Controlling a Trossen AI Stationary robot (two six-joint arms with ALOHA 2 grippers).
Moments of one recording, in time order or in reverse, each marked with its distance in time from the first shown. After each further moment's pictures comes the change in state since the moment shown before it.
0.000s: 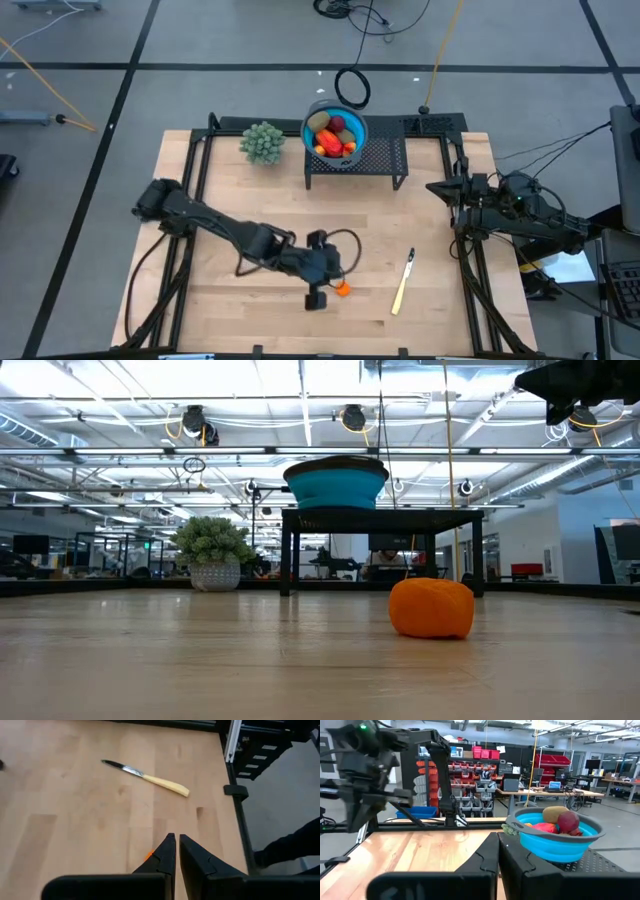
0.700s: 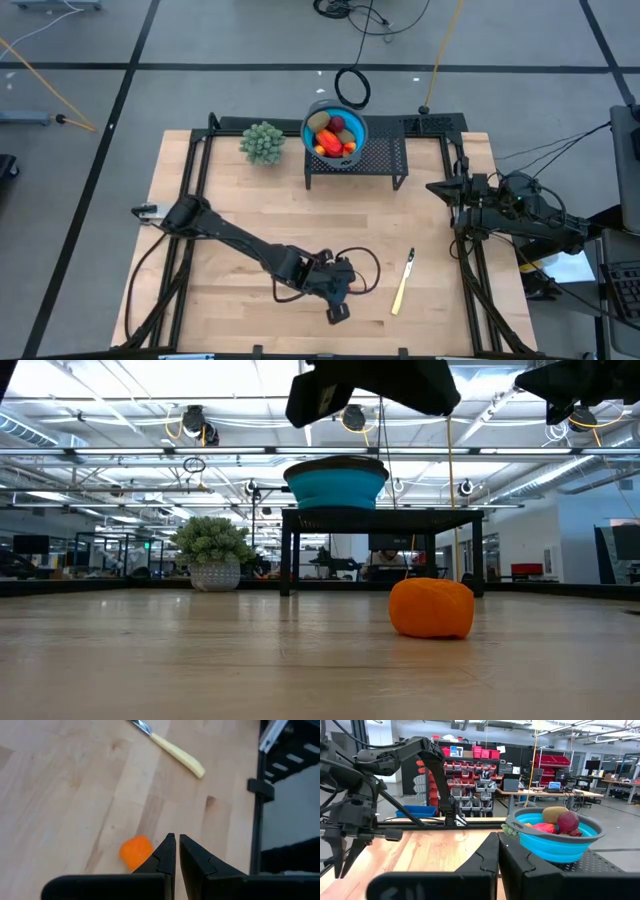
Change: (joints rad) left arm -0.017 0.234 0.109 -0.012 -0.003 -0.311; right arm 0.000 0.000 0.000 0.000 -0.001 -0.010
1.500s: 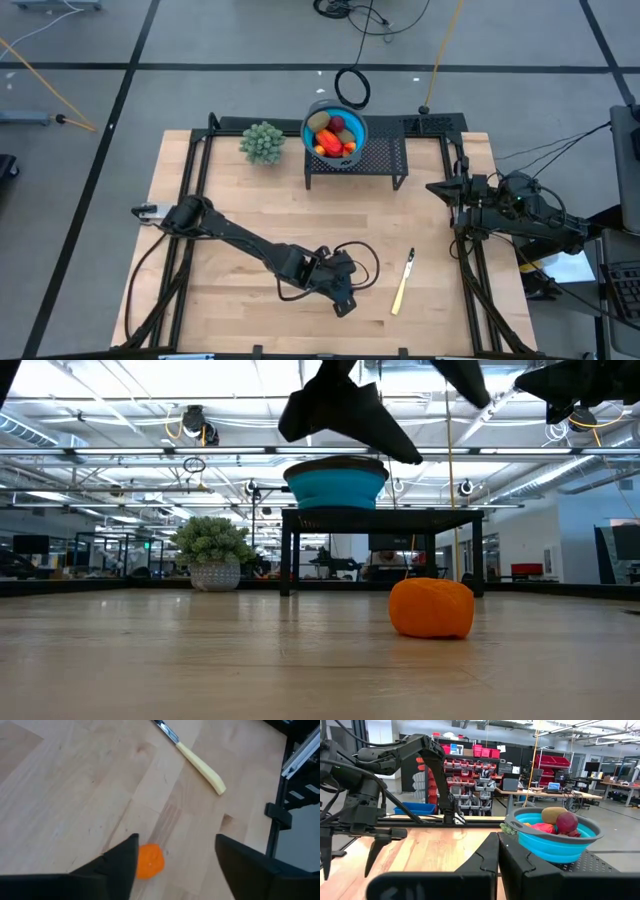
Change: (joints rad) left arm 0.014 0.020 -0.002 0.001 -0.076 -0.145; right arm 0.000 0.000 0.000 -0.006 0.000 -0.026
